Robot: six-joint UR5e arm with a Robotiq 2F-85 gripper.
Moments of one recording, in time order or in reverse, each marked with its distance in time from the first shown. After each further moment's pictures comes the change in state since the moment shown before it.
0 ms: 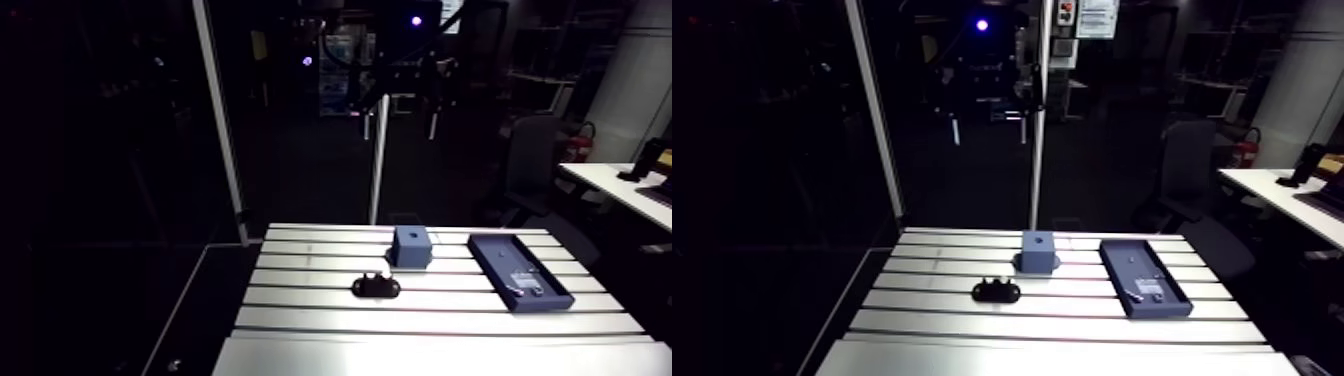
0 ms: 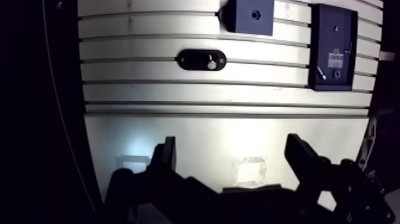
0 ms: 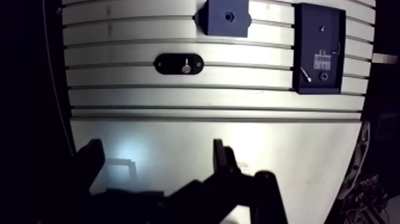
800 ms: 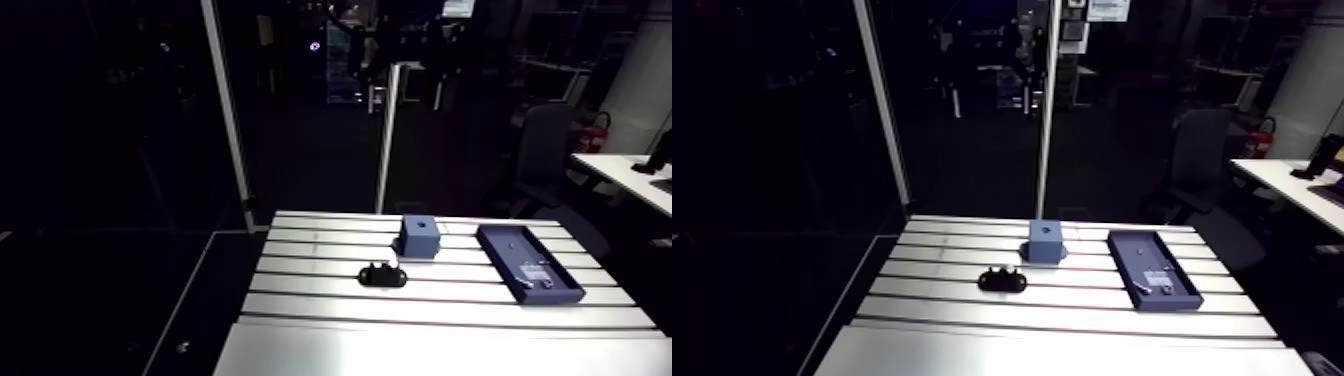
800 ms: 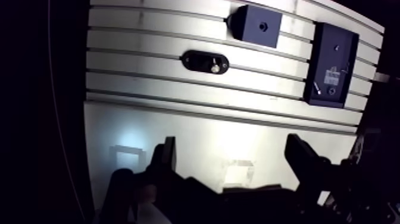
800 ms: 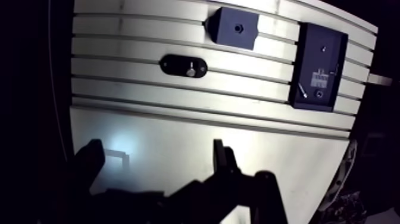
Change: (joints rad) arm 0.024 0.044 -0.090 0.060 -0.007 -0.098
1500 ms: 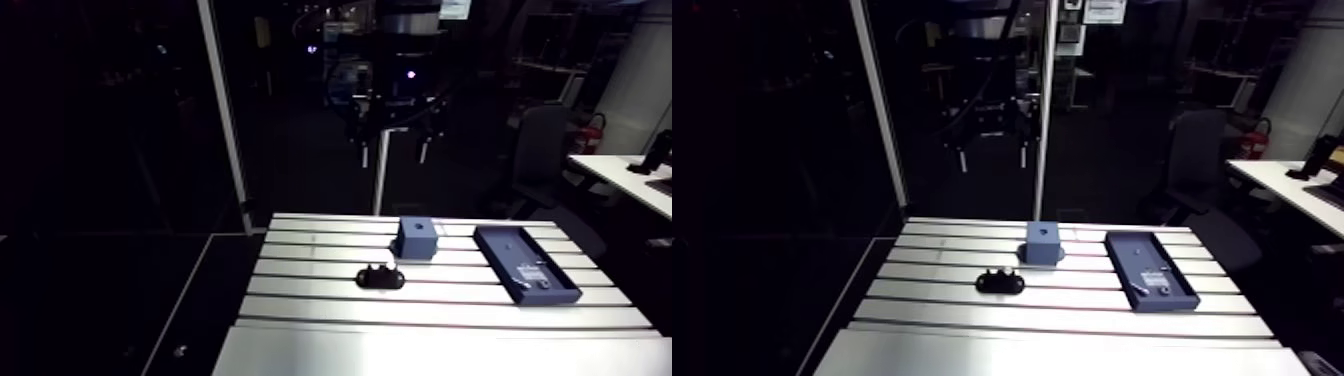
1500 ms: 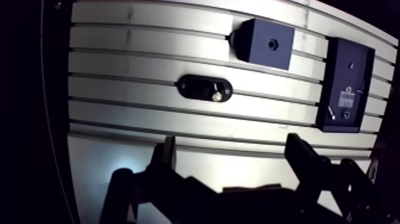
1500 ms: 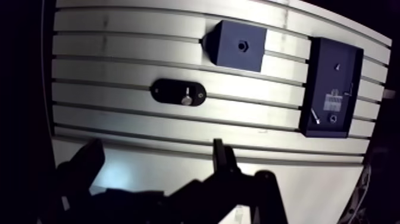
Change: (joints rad) arm -0.009 -0.007 0.261 -0.350 0.003 0.003
